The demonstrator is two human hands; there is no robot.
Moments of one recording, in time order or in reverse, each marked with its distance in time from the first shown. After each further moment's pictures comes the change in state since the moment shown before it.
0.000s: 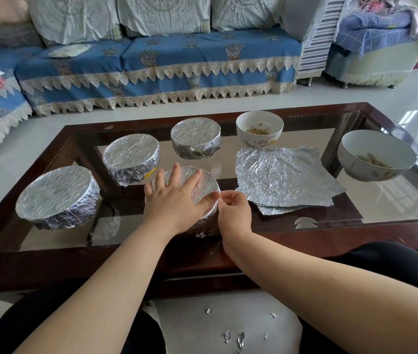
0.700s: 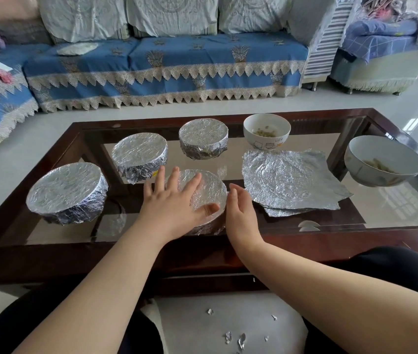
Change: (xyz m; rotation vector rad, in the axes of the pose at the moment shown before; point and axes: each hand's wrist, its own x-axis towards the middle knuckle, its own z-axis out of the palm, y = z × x) left_hand -0.017 -0.019 -0.009 0.068 -0.075 0.064; right_hand -0.013 -0.002 -0.014 -0.138 -0.203 -0.258
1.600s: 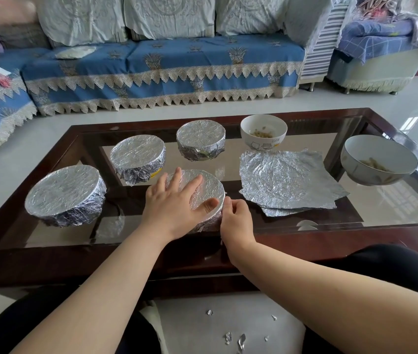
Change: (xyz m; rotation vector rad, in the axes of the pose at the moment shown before) left_hand 0.006 0.003 0.010 -0.100 0.116 0.003; right_hand 0.002 0.014 0.012 0.006 0.089 0.207
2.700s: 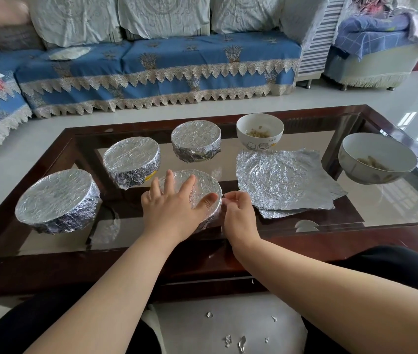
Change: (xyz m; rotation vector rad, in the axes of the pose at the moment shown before) left_hand 0.002 0.021 -0.003 -0.011 -0.008 -0.147; right_hand 0.010 -0.011 -0.009 0.025 -0.004 -0.014
